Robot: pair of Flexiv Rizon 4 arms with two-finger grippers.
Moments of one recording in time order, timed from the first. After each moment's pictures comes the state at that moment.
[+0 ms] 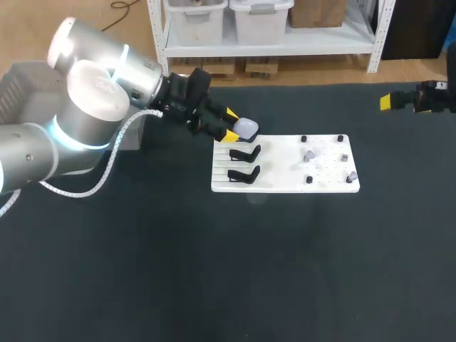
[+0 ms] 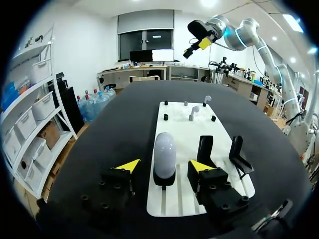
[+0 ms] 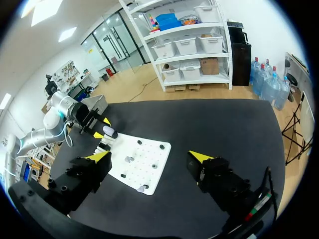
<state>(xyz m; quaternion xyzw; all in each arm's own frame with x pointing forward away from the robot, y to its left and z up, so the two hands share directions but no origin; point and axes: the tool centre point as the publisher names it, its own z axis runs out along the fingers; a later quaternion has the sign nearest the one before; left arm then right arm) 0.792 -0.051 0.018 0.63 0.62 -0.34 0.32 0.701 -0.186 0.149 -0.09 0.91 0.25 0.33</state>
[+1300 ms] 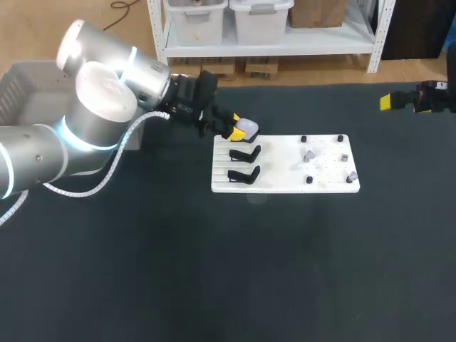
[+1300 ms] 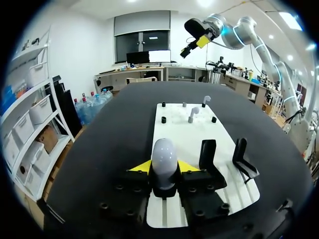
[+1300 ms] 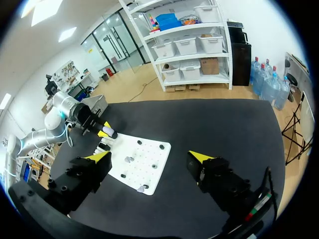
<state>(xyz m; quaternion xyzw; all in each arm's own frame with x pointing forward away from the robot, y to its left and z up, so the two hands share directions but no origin) 0.790 -0.065 0.014 0.64 0.61 -0.34 0.32 0.701 -0.186 0.149 -0.09 0.91 0.25 0.33</state>
